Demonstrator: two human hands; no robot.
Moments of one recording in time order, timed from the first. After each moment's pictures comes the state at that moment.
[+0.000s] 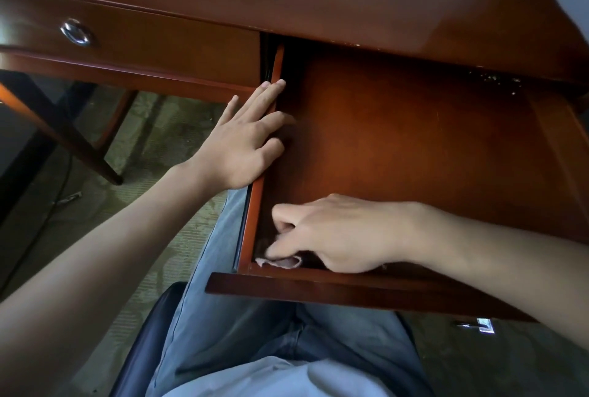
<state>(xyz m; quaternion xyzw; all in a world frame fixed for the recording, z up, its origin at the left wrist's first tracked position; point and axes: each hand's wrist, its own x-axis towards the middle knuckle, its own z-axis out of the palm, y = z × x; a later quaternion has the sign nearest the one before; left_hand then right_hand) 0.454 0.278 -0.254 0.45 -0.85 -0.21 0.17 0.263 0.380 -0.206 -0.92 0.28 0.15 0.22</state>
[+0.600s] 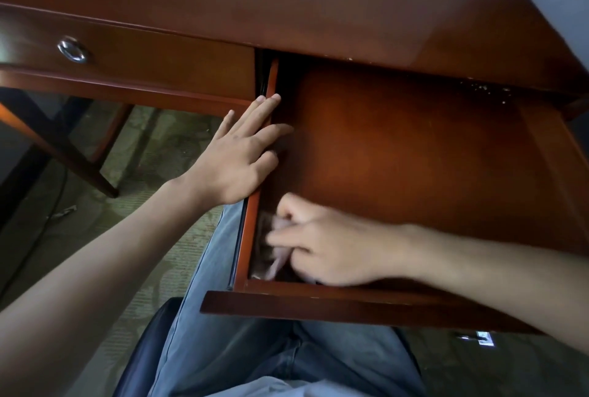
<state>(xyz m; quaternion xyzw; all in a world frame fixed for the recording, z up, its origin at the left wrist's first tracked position) 0.457 0.278 -0.258 0.44 -0.86 -0.22 0.17 0.260 0.382 -0.232 -0.89 0.36 -0.02 0.28</state>
